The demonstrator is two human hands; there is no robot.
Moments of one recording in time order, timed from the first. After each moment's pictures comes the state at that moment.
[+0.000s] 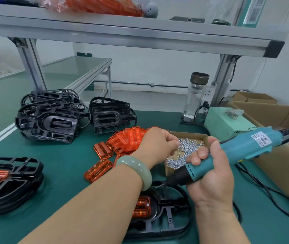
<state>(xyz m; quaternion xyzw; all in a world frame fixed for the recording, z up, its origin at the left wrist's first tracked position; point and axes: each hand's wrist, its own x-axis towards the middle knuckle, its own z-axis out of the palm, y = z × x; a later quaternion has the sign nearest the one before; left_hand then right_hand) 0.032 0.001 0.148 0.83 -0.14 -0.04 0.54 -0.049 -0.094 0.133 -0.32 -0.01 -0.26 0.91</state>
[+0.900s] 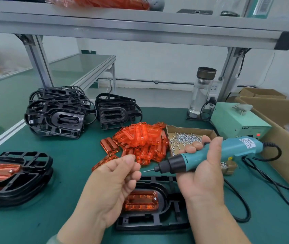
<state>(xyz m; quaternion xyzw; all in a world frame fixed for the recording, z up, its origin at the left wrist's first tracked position) -0.071 0.092 0.132 0.51 0.11 -0.06 0.85 -0.047 -0.064 0.135 -0.19 0.05 -0.19 0.96</state>
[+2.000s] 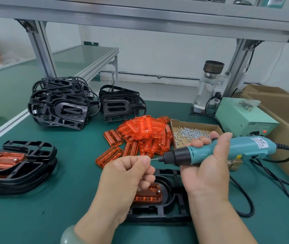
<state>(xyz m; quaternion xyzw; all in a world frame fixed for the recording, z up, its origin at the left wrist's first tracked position) -0.077 0.081 0.120 0.61 0.05 -0.02 0.79 -0.052 -0.058 0.138 -0.19 0.05 -0.21 0.96</state>
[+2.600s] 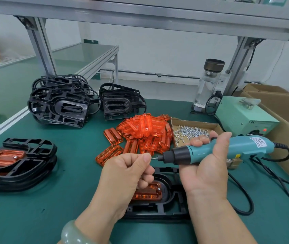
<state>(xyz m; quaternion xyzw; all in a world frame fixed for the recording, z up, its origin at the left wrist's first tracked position) -0.076 0.083 0.119 0.64 0.02 -0.01 0.76 -0.051 -0.056 0.135 -0.18 0.05 -0.21 0.96</state>
